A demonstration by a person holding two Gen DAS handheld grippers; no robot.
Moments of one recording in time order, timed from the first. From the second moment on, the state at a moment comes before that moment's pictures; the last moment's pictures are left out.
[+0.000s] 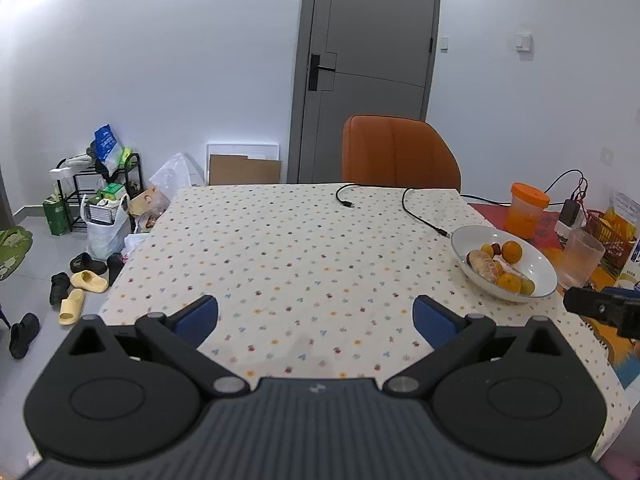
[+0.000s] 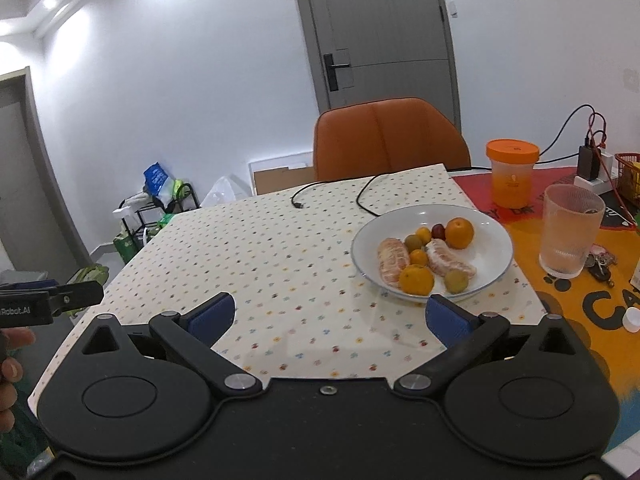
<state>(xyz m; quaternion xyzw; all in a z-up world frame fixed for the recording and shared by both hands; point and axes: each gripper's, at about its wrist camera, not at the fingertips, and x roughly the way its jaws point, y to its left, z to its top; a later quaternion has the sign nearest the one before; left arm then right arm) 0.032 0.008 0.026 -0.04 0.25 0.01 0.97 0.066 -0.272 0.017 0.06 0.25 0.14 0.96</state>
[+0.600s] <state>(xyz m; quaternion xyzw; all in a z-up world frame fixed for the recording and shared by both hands) 0.013 -0.001 0.008 -0.02 0.26 0.01 0.97 0.036 -0.263 0.020 0.06 0.23 0.13 0.96</state>
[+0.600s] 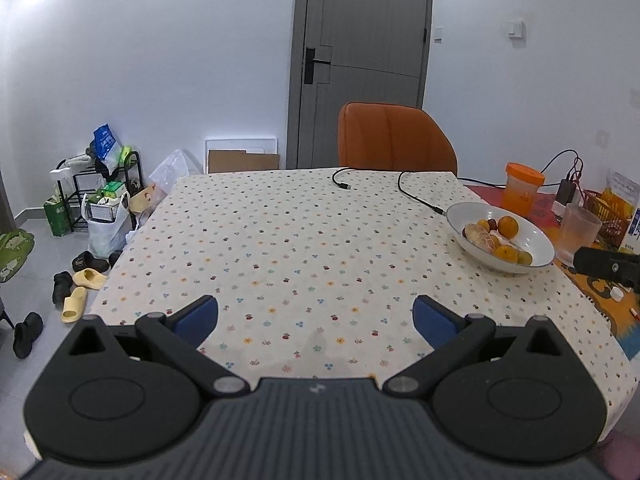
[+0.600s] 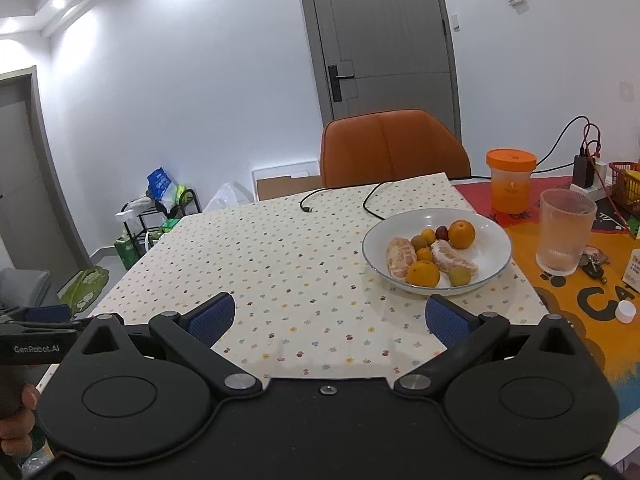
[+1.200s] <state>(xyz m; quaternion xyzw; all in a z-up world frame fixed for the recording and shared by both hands) 0.013 -0.002 0.008 -0.02 0.26 0.01 0.97 0.040 -0.257 0.013 0.05 0.24 0.15 0.96</state>
